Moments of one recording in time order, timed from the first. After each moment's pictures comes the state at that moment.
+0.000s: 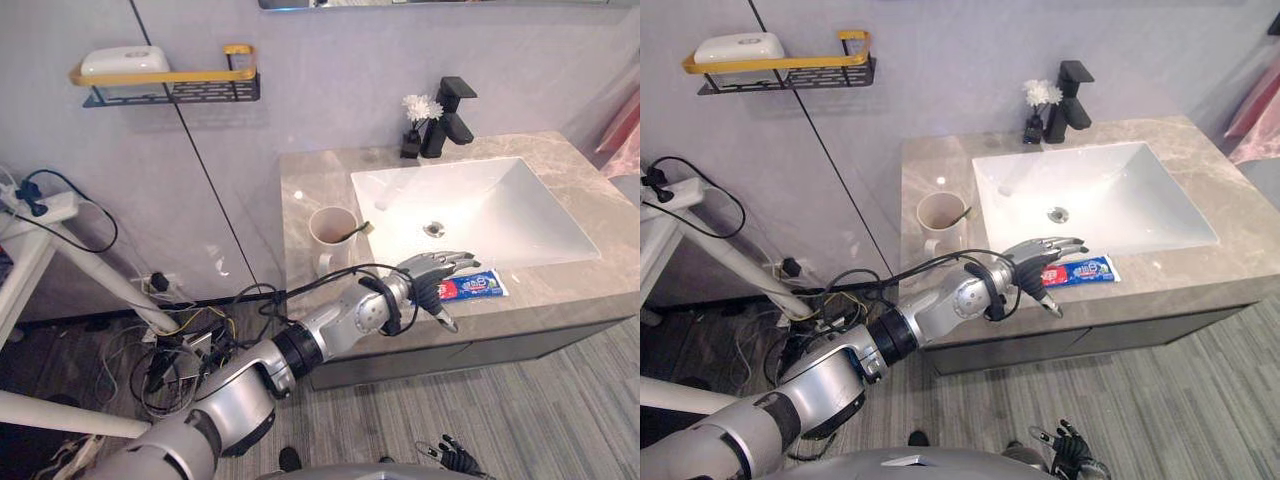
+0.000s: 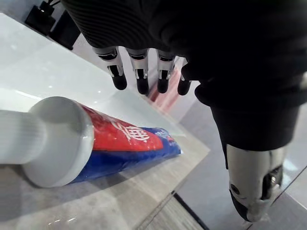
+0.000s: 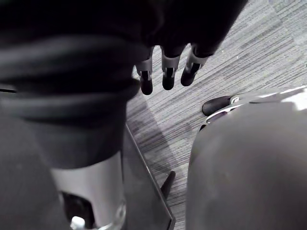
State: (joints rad) left arm -0.73 0.02 -0.85 0.51 0.46 -0.12 -0.01; right arm 0.12 -0.10 -0.20 1.09 0.18 -0.08 0.11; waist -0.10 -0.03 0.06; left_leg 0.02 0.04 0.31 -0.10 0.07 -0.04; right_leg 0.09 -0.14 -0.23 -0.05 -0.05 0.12
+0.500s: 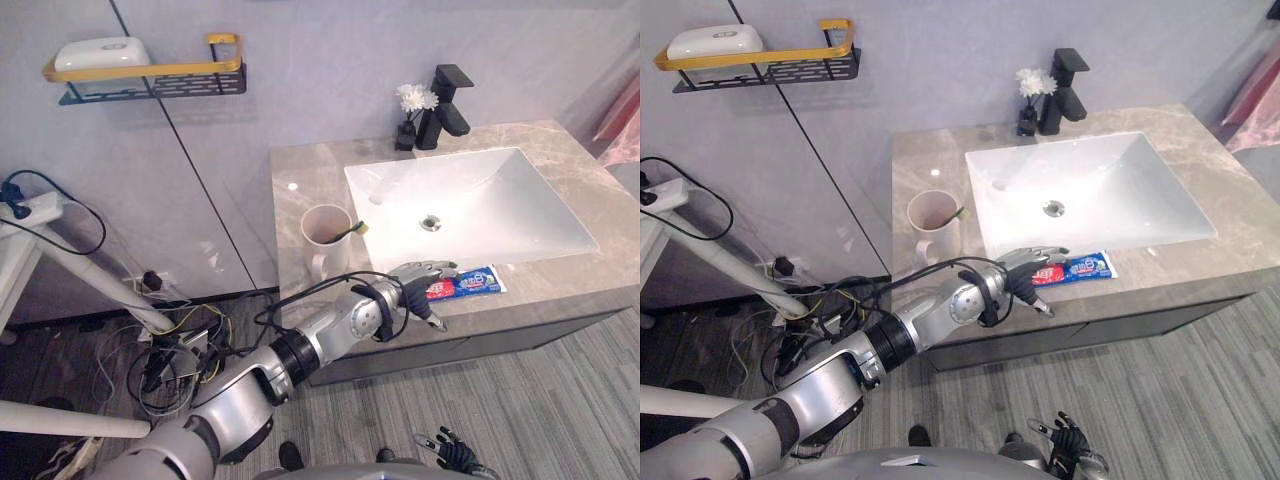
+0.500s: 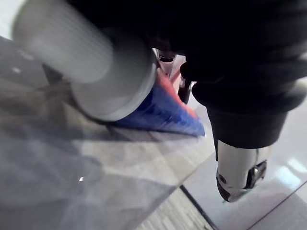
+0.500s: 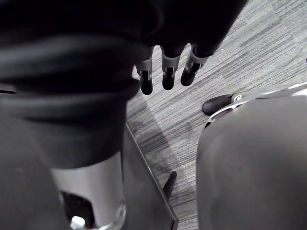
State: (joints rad) left arm -0.70 0.01 -0.84 0.57 0.45 -0.11 0.01; right arm 0.10 -0.10 -0.19 1.09 0.18 -0.08 0.11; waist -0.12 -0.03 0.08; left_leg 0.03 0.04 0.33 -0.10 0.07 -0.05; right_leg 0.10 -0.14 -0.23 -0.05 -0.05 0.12
